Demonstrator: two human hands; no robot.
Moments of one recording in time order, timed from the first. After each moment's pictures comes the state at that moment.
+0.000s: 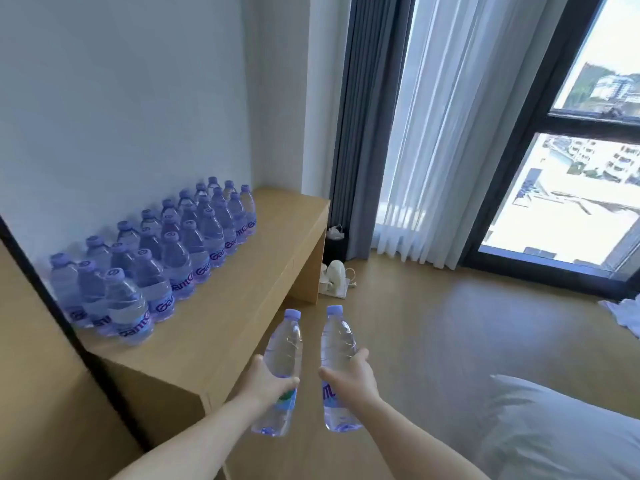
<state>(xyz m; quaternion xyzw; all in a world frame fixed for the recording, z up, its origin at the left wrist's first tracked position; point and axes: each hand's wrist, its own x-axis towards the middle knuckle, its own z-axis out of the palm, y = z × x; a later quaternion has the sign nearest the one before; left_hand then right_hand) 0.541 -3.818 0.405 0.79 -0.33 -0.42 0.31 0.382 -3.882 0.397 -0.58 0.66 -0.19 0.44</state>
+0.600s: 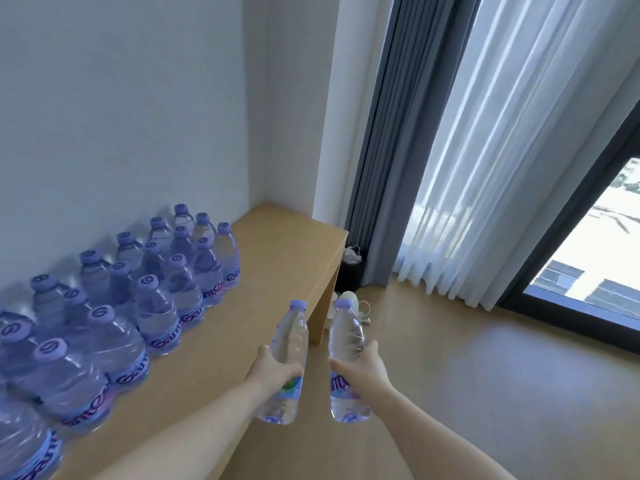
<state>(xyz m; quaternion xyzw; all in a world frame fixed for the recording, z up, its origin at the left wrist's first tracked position) 0.648 -4.188 0.386 0.77 -0.27 -0.46 0.36 0.475 -4.260 0.406 -0.61 0.62 -0.16 0.47</state>
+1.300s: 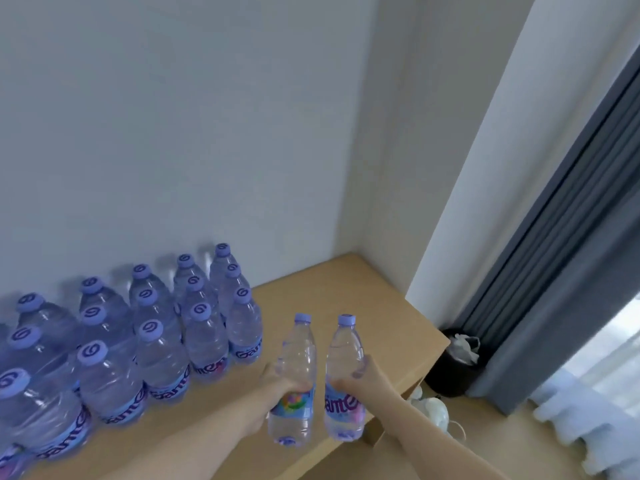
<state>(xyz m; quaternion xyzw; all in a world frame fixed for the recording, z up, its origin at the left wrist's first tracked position) 0.754 -4.424 0.358 0.70 -0.04 -0.45 0.55 0.647 -4.591 0.388 -0.74 0.39 0.06 0.55</state>
